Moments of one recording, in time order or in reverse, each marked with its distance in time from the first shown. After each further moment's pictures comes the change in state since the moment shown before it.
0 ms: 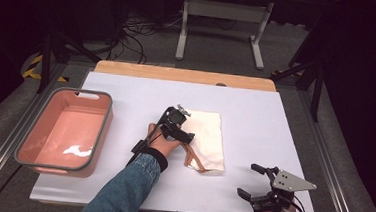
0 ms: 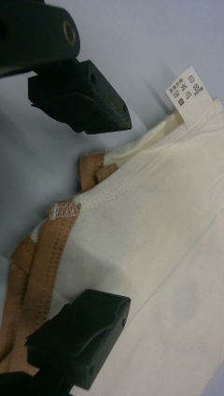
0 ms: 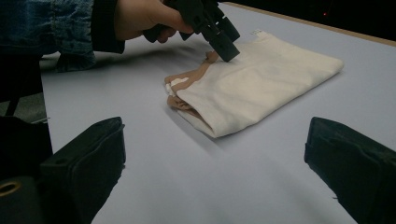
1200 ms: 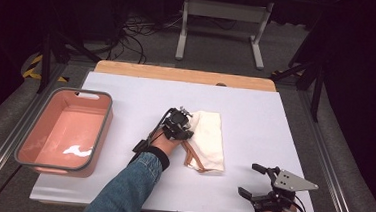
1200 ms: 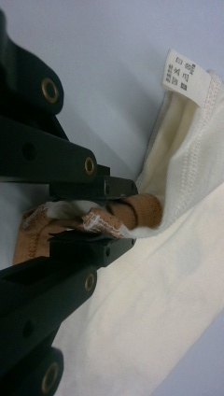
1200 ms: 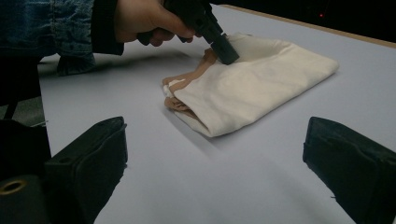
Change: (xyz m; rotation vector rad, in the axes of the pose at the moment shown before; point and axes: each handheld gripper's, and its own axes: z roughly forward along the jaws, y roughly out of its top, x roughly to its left) left arm -0.005 0.004 -0.001 0.041 -0.134 -0.041; right arm -0.002 0.000 -0.002 -0.009 -0.008 0.007
